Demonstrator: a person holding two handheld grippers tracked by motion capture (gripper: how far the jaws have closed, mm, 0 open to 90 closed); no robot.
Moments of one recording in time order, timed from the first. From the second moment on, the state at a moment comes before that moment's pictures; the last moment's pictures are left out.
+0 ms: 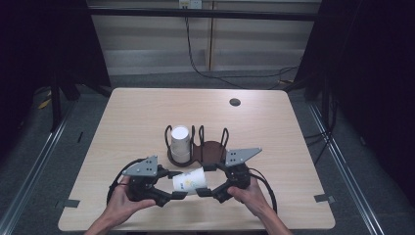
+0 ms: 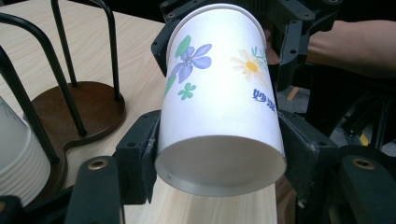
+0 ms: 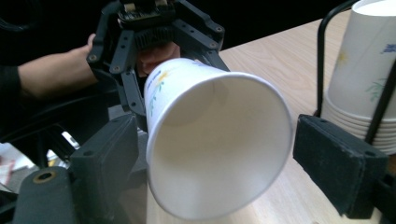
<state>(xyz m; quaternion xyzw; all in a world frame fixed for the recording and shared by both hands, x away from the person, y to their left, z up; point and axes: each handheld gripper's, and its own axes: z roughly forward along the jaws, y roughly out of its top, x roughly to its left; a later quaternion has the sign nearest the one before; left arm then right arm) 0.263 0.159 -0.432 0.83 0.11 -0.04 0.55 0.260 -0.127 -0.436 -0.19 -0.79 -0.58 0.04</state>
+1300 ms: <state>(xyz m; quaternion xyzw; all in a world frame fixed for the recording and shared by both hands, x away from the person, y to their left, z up) 0.272 0.158 -0.443 0.83 0.13 -0.07 0.53 0.268 -0.128 -0.439 -0.19 -0.79 -0.57 0.06</state>
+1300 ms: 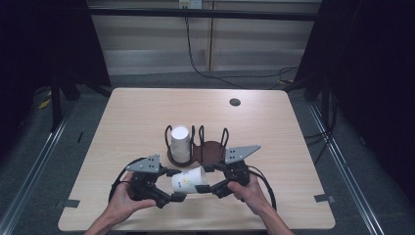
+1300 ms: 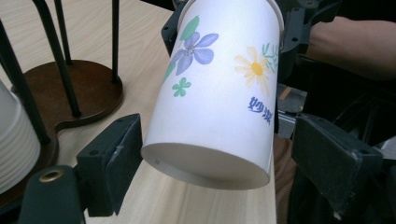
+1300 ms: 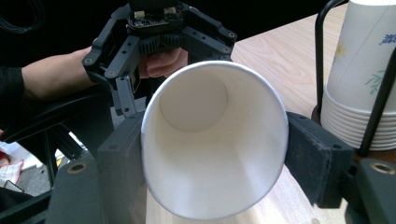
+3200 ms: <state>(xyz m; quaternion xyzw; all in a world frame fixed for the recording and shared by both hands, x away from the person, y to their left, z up) 0.276 0.182 -0.455 0.86 0.18 -0.02 0.48 0.257 -0.211 -0.422 -0.29 -0.83 -0.48 -0.02</state>
